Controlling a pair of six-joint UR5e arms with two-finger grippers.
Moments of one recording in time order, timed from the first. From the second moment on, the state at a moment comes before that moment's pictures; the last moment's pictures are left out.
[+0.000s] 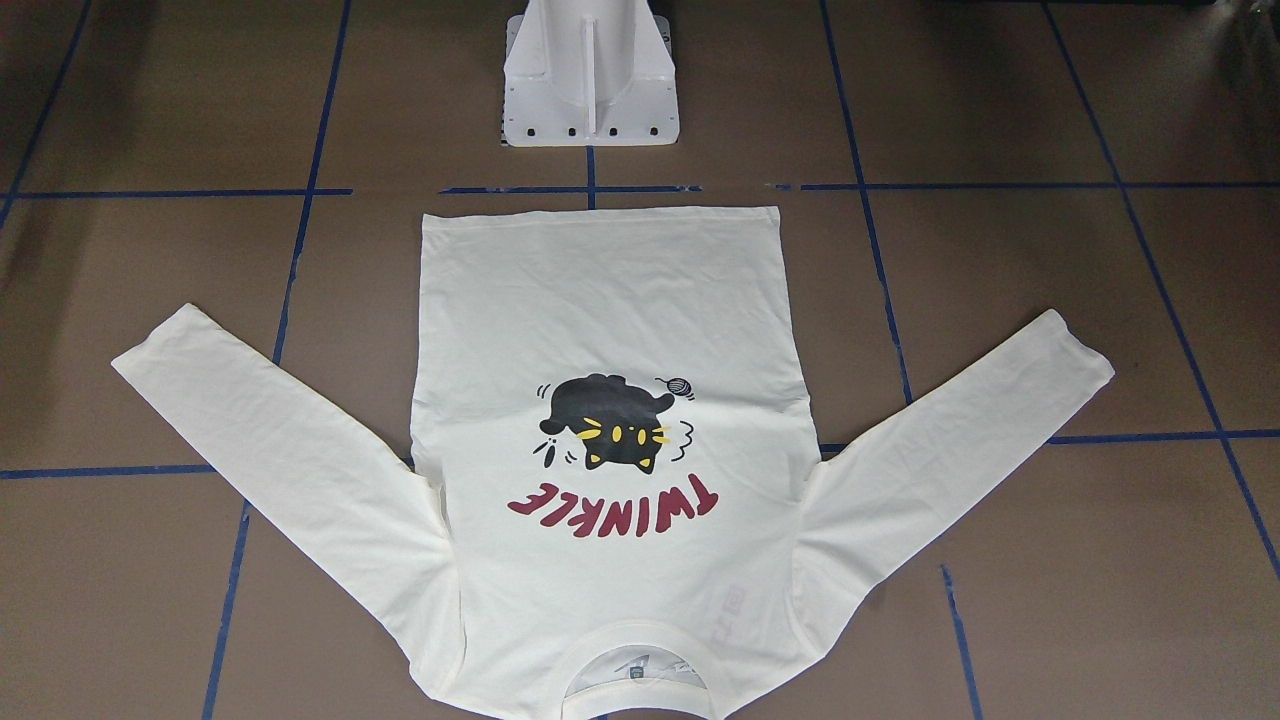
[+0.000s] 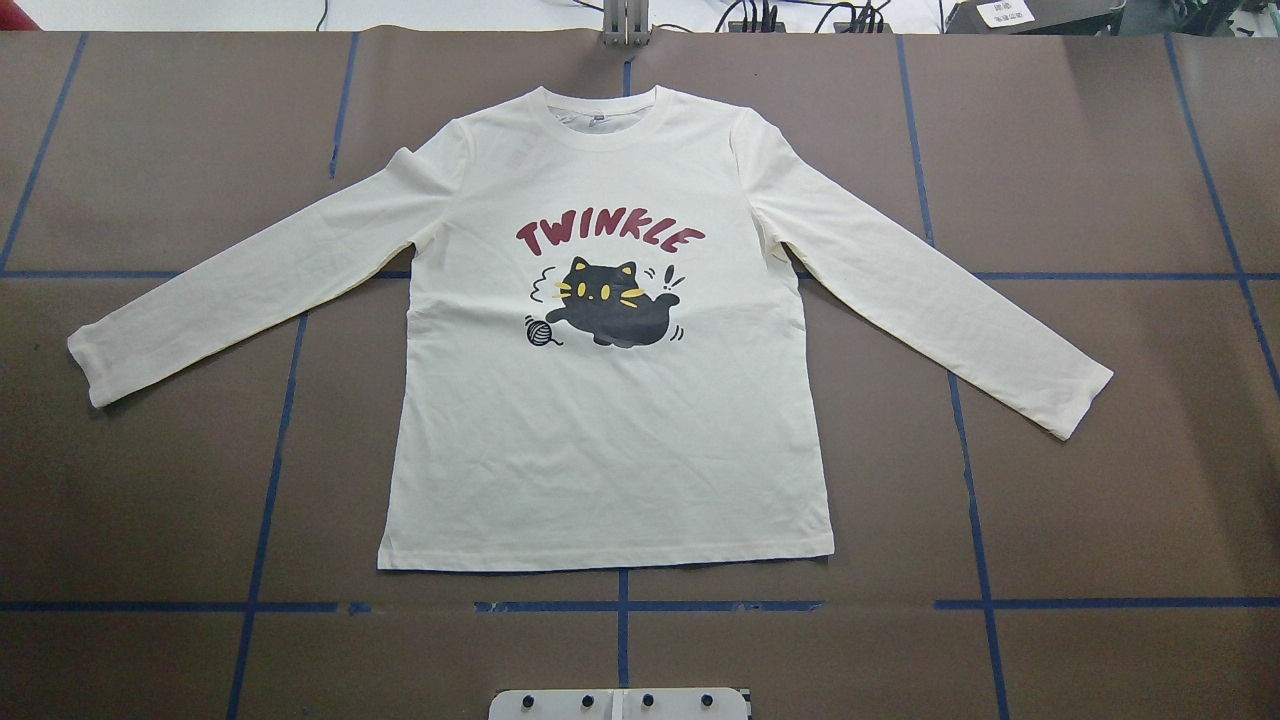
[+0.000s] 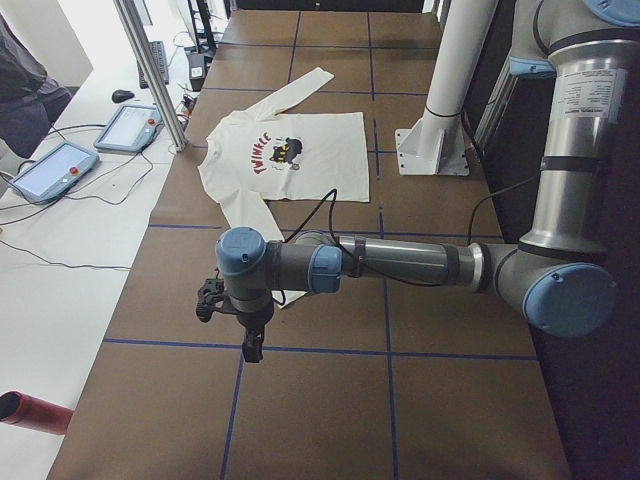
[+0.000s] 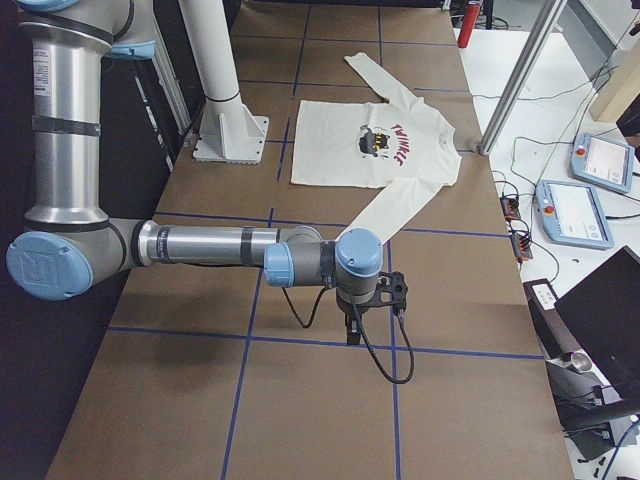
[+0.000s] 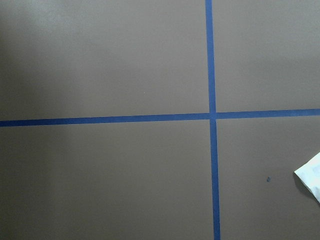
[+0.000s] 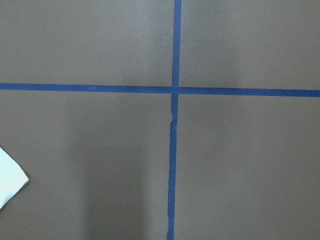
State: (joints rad) left arm -1.58 -1.62 -1.58 -1.54 -2.27 0.02; right arm 1.55 -1.65 1.67 -1.51 2.37 0.05
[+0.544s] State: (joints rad) left arm -1.58 -1.67 -1.58 -1.55 -2.28 0.02; right arm 1.55 -1.65 1.66 -1.50 2.44 0.05
